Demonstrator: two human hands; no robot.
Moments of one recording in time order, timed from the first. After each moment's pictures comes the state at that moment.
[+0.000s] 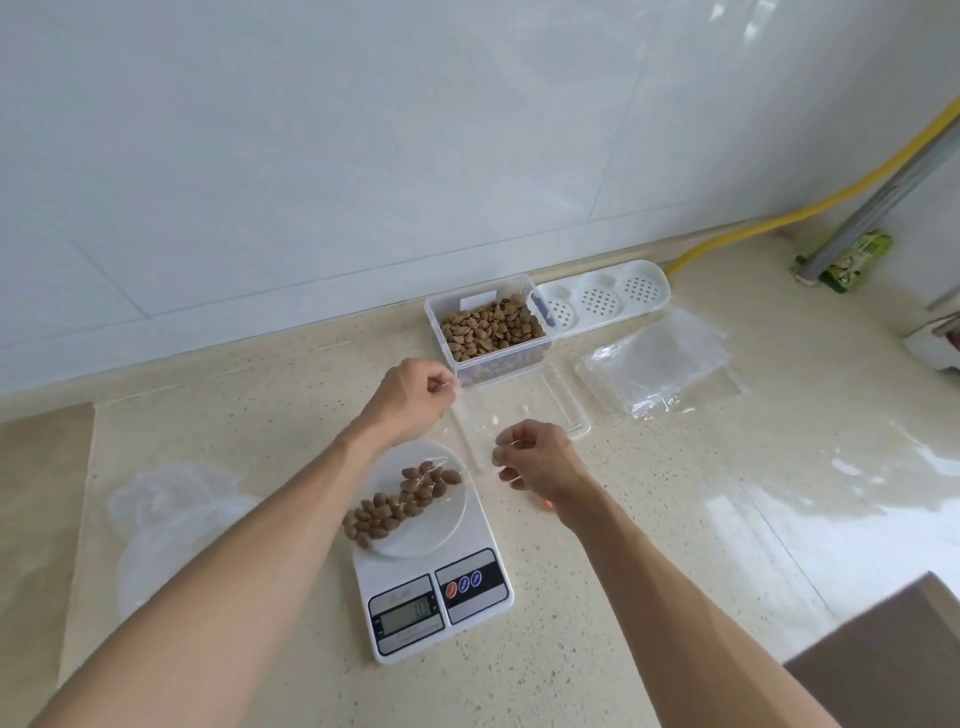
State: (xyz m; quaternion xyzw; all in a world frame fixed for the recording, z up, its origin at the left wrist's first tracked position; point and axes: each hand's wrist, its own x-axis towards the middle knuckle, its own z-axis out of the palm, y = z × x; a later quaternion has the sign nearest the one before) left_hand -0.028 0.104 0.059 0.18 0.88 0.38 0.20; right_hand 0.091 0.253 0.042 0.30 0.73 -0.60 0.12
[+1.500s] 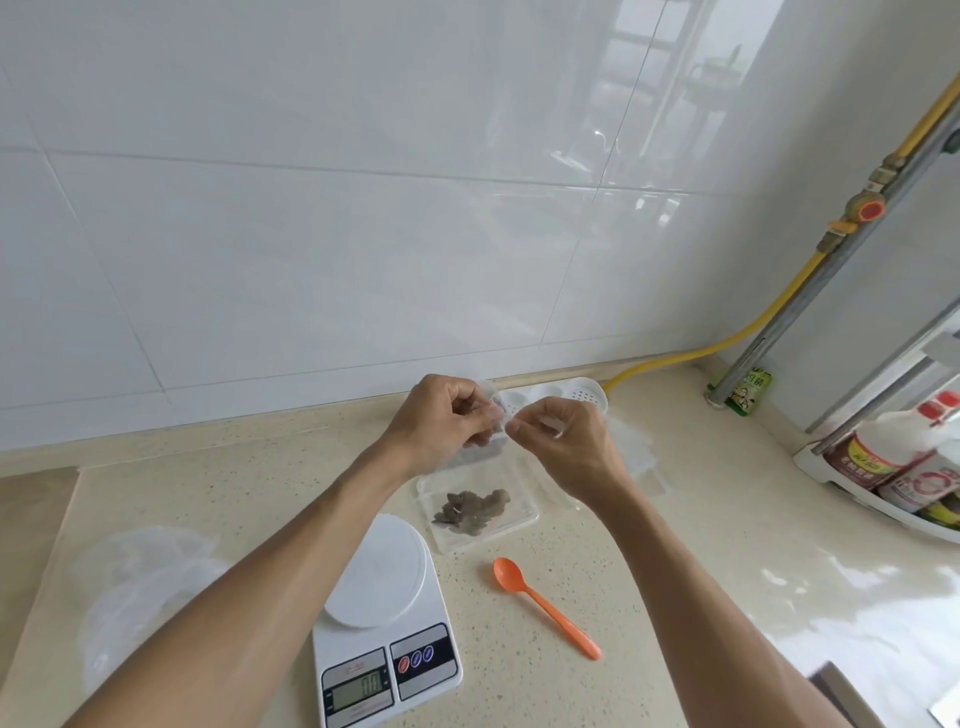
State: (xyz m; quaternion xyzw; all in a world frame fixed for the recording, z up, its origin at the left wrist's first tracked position) left_hand 0.021 0.130 0.188 0.26 0.73 0.61 0.16; right_hand 0.106 0.282 0.197 0.14 0.87 -0.45 -0.13
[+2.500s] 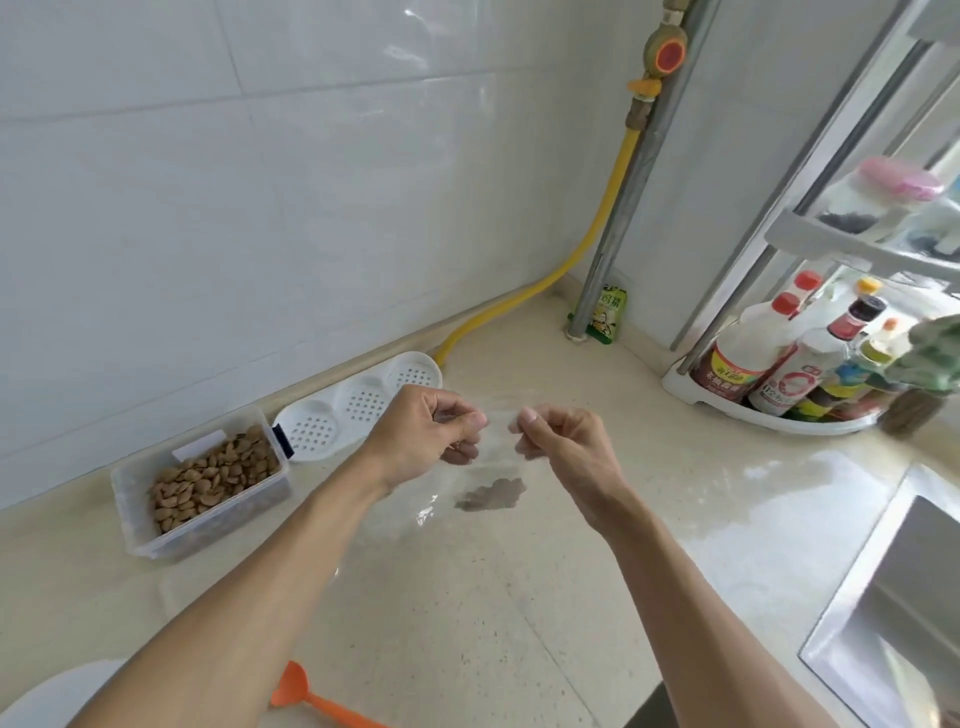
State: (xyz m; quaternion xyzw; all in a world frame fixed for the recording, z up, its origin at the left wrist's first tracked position) left_hand 0.031 0.435 0.145 0.25 0.71 0.56 0.33; right_hand 0.156 0.575 0.125 0.25 0.71 -0.64 -0.16
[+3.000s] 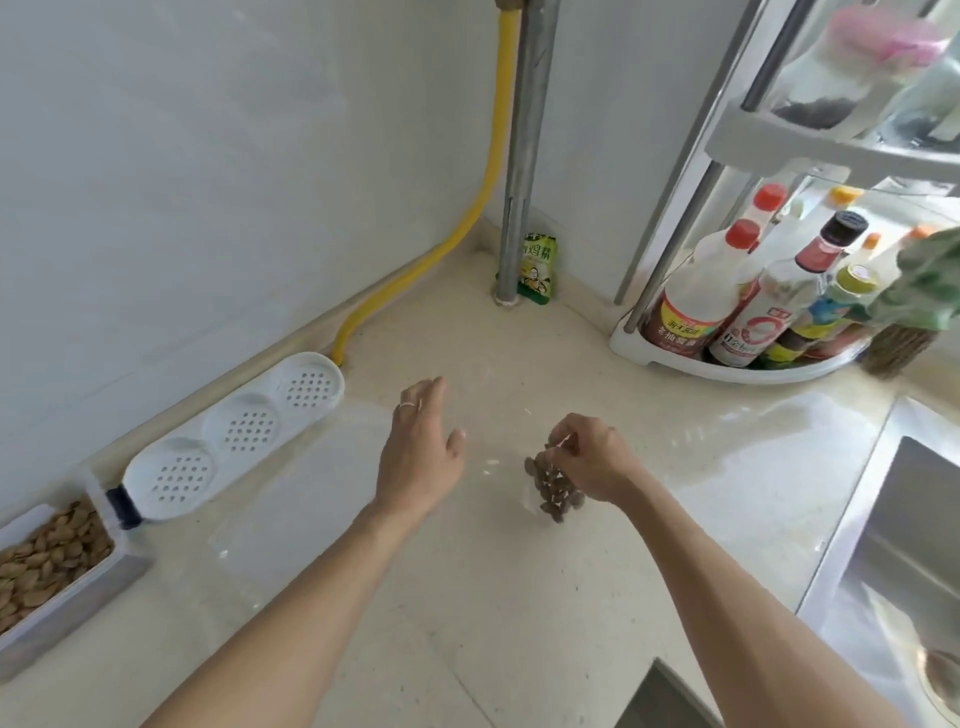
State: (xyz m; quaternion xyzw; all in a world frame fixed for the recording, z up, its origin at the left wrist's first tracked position) left_hand 0.051 0.579 0.037 0.35 0.87 0.31 0.14; right_hand 0.192 0.738 0.023 0.41 0.82 -0.39 0.05
